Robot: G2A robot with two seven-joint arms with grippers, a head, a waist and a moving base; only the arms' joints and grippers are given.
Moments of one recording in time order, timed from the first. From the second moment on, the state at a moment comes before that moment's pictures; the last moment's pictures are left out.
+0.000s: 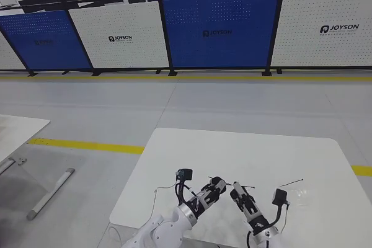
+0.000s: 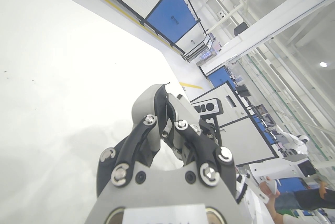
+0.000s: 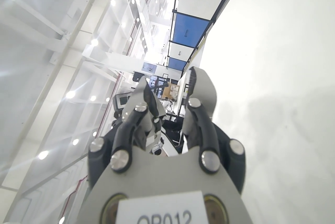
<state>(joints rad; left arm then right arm) 1.58 -1.21 -1.05 -1.83 0.33 -0.05 -0.06 -1.64 -1.32 1.11 -1.69 -0.02 -0.22 0.11</state>
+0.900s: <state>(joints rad) 1.57 -1.22 -1.11 -1.89 -0.08 0.09 -0.05 -1.70 -1.30 1.16 -1.74 -0.25 -0.21 0.04</state>
